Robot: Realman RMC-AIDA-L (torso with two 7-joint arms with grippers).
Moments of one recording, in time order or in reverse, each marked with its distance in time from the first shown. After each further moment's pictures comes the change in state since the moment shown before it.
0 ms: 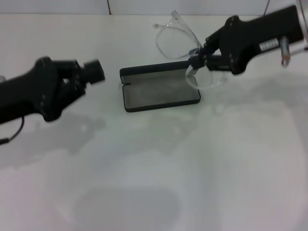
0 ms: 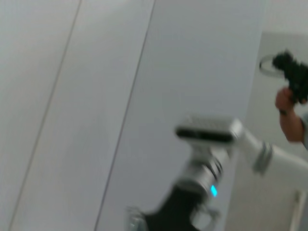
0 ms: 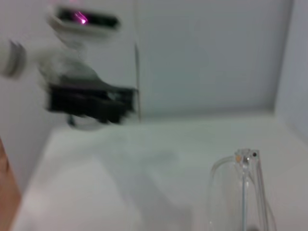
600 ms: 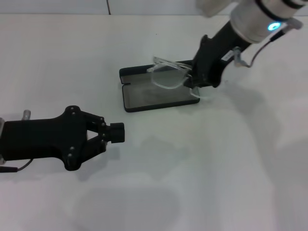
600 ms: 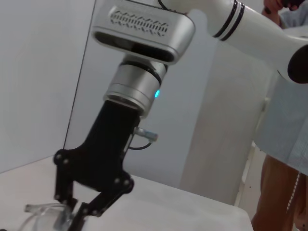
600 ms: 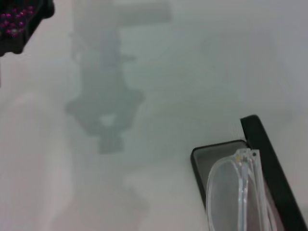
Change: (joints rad) left arm -0.002 -0.024 0.011 0.087 0.298 0.000 0.009; right arm 0.334 0.083 -0.111 0.186 -0.510 0.043 0.137
